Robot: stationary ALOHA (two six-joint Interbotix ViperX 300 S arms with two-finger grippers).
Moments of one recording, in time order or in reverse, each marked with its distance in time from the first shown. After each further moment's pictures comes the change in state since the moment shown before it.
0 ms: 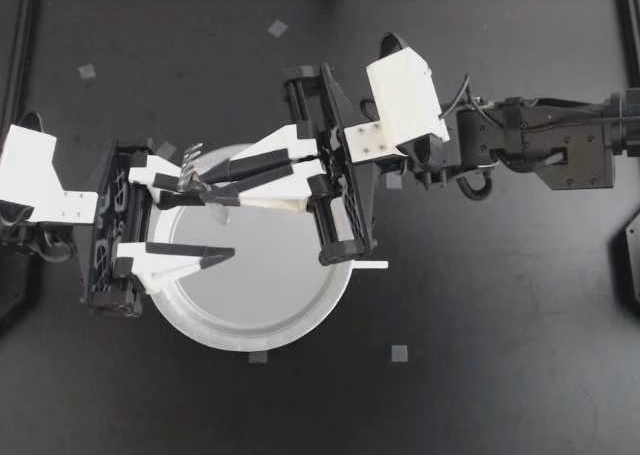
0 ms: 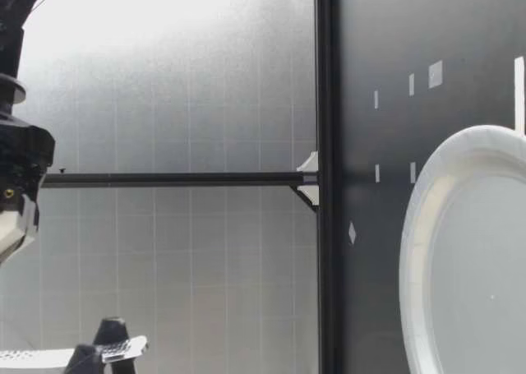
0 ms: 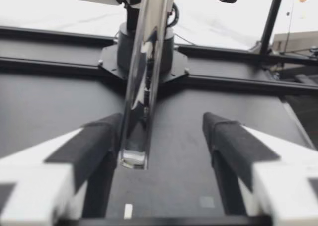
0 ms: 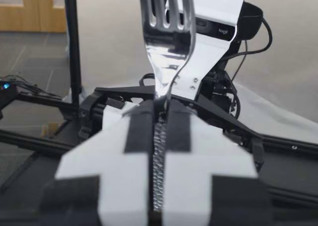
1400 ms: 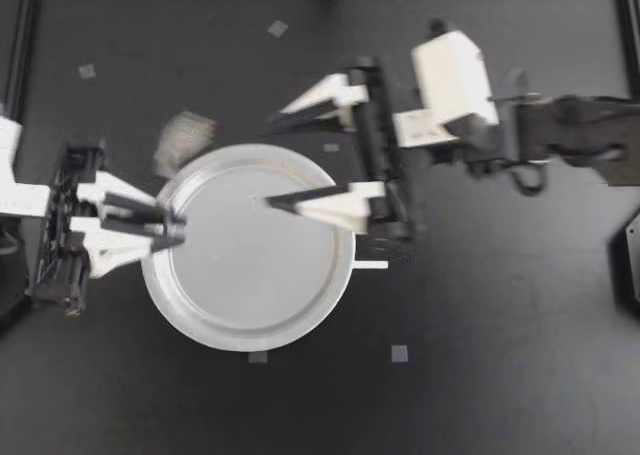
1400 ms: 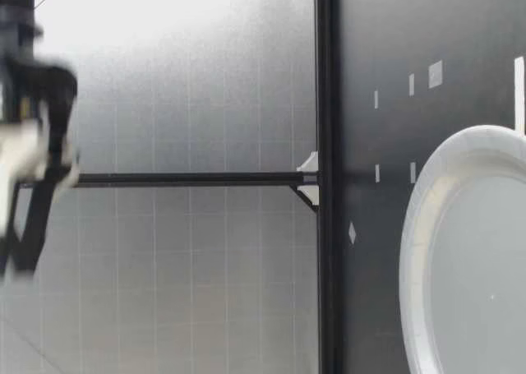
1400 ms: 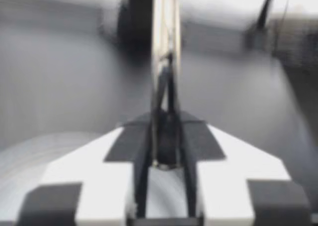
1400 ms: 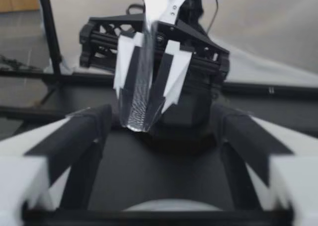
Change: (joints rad) left arm -0.002 -0.270 0.067 -0.114 0.453 -0.031; right arm -0.035 -0.150 0.195 0.058 0.095 0.025
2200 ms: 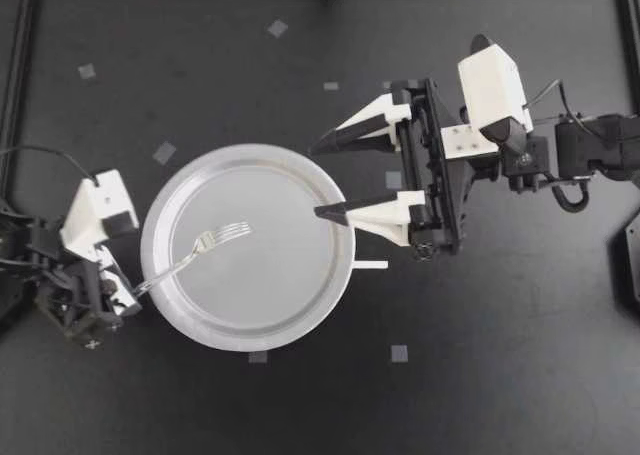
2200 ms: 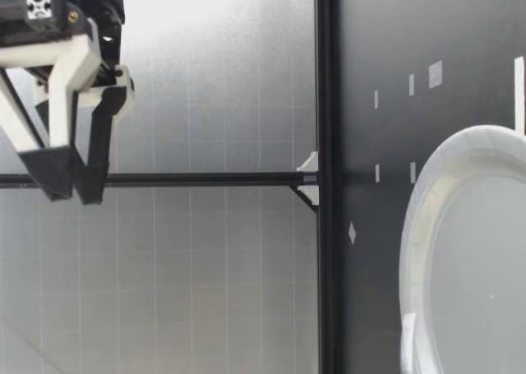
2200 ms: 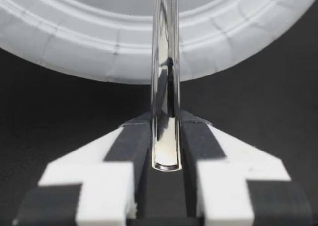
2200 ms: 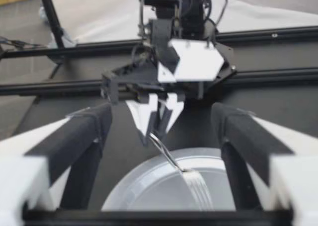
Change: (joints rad) left arm -0.020 0.368 0.052 -0.167 0.459 -0.272; right arm 0.000 -0.074 0.158 0.066 -0.011 0.031
